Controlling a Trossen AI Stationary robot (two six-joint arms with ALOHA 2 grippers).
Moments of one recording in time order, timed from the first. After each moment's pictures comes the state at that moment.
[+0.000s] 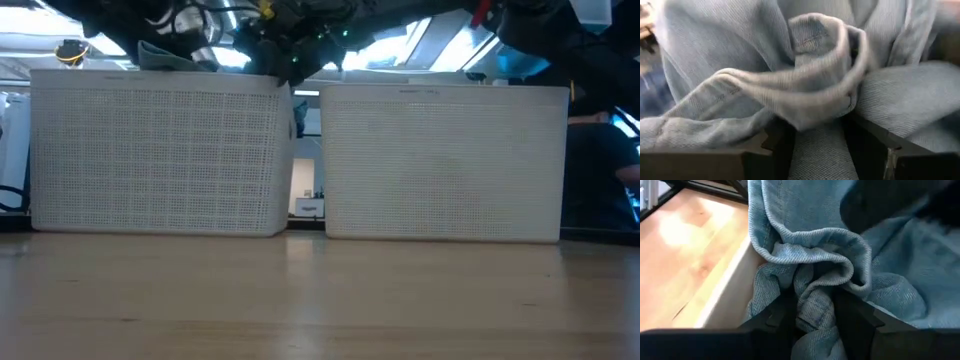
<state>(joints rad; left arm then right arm) 0.48 0.95 0.66 -0.24 -0.53 0.03 -0.25 2.34 2.24 -0.61 -0.50 -0.42</state>
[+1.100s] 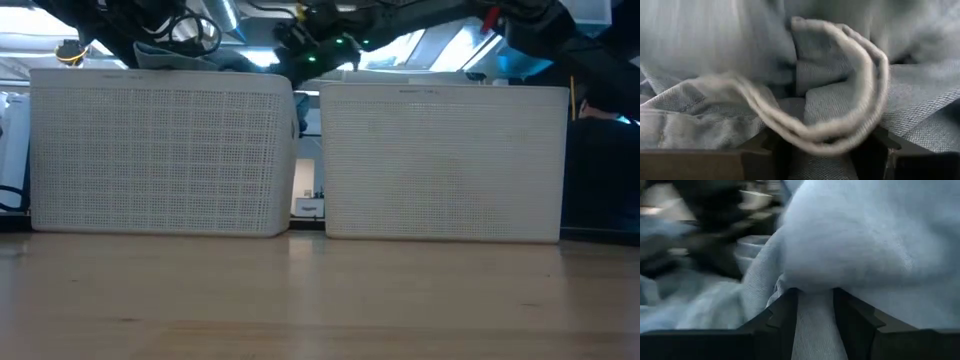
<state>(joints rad) 0.45 0.95 0.60 -0.25 -0.45 -0.07 -0.45 2.27 2.25 -0.35 -0.40 -0.42</state>
